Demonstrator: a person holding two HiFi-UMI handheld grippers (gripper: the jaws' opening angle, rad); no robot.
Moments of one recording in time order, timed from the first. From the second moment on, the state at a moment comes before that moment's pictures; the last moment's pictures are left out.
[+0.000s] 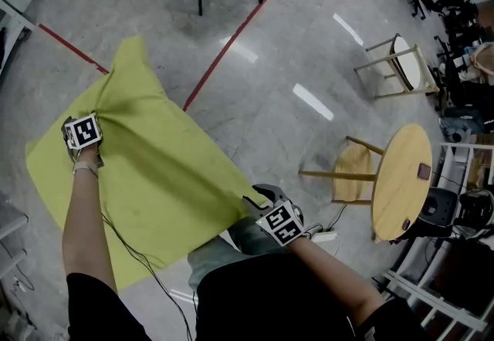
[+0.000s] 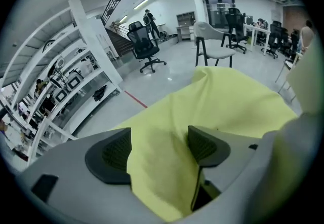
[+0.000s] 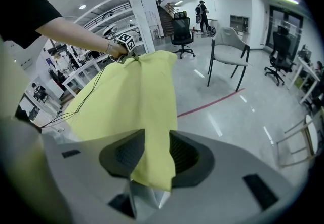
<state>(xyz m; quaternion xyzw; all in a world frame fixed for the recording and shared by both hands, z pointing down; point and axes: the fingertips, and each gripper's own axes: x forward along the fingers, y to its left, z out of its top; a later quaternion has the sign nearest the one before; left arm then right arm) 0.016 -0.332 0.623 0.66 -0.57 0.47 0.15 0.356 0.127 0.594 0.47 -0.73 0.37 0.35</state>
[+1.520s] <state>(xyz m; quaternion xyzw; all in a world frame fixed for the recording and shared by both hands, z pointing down) -0.026 0.001 0.589 0.65 -0.57 0.40 0.31 0.317 -0.027 0.640 0.39 -0.73 0.51 0.20</state>
